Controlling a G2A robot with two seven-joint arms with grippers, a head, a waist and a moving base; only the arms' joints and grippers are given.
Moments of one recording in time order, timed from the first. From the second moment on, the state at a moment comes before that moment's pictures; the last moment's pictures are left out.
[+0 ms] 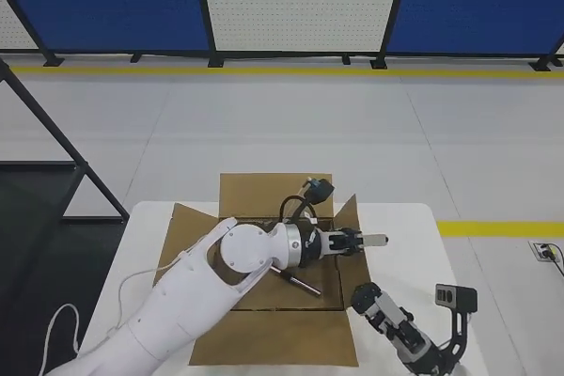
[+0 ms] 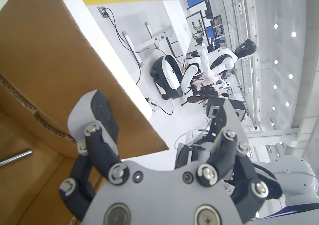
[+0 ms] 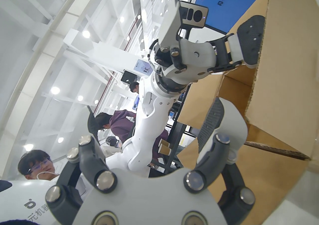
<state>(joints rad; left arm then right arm) 0.29 -1.32 -0.59 -1.24 -0.30 -0.09 -0.70 -1.56 -1.33 1.50 -2.09 0.08 -0.31 0.45</state>
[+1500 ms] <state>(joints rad) 0.58 -1.26 -0.92 -1.38 -0.16 -0.17 -0.83 -1.46 -1.32 1.47 -2.00 0.05 -0.09 0.26</state>
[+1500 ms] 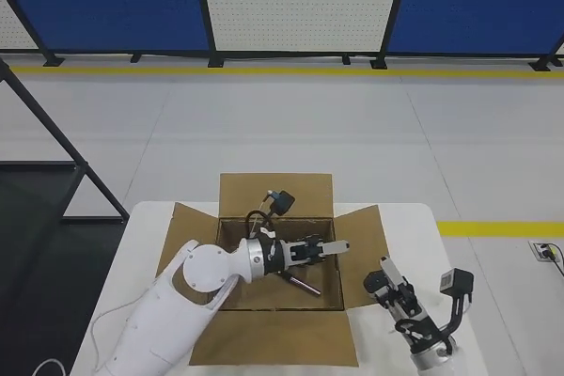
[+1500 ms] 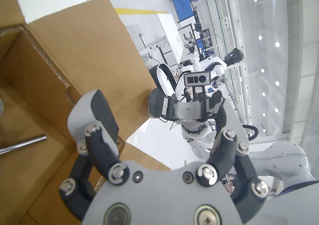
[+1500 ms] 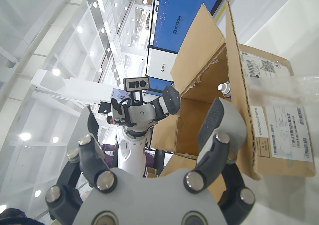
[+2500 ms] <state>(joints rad) 0.64 -1.24 -0.95 -1.45 -0.12 -0.21 -0.89 -1.45 -1.32 1.44 -2.02 0.03 -0.12 0.24</state>
